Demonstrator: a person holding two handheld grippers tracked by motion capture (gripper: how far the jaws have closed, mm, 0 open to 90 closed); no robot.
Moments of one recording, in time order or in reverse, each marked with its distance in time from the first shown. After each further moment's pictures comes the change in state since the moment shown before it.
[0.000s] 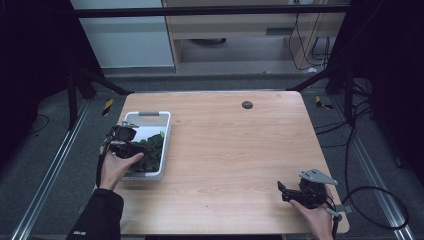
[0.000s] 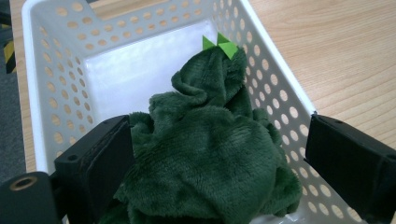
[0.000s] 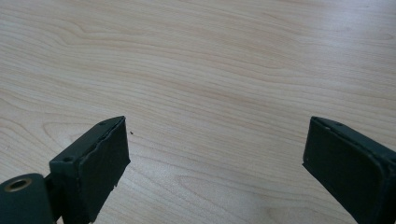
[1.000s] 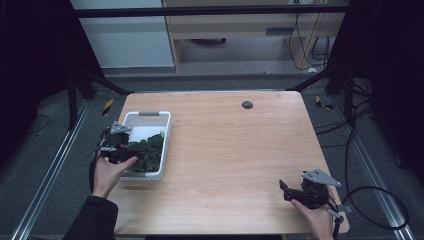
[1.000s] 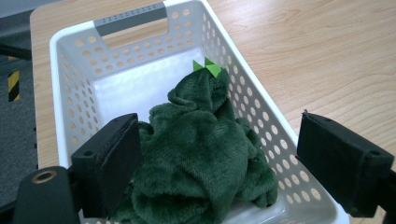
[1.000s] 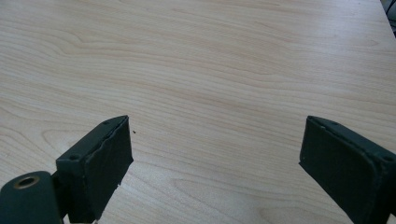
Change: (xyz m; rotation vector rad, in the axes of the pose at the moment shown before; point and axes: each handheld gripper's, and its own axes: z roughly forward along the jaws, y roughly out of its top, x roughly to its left) left arm -0.005 -0.010 -0.032 -0.129 -0.030 0.016; right arm -0.001 0.000 -0.005 -0.030 -0.013 0.019
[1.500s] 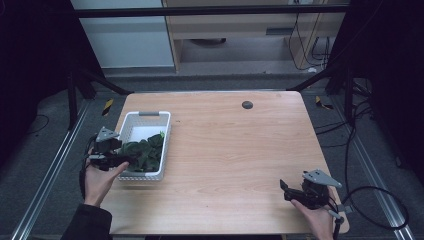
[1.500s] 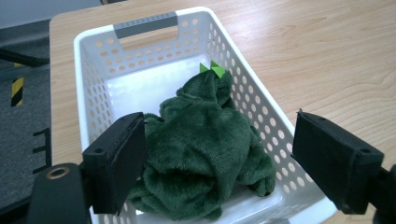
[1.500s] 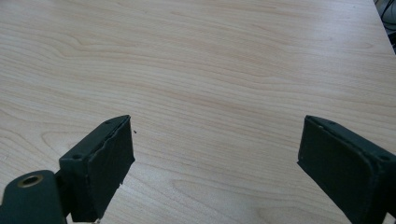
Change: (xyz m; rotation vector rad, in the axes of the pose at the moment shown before) left arm 0.006 -0.019 -0.022 -0.083 0.003 -0.028; right arm 0.000 0.000 -0.002 -0.012 -0.010 -0.007
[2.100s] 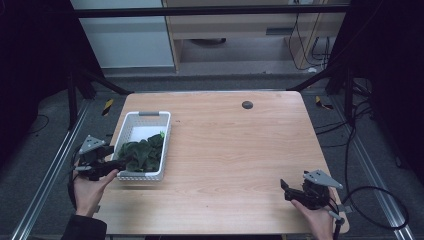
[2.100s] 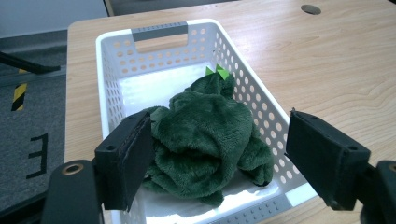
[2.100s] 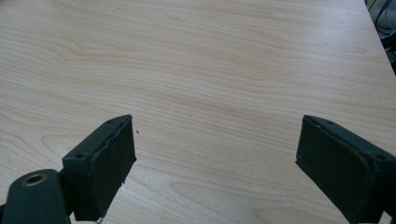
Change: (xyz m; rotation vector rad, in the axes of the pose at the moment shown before) left arm 0.008 -0.023 -0.026 -0.085 -0.005 -0.049; right arm 0.001 0.000 -0.002 -0.016 -0.009 0.001
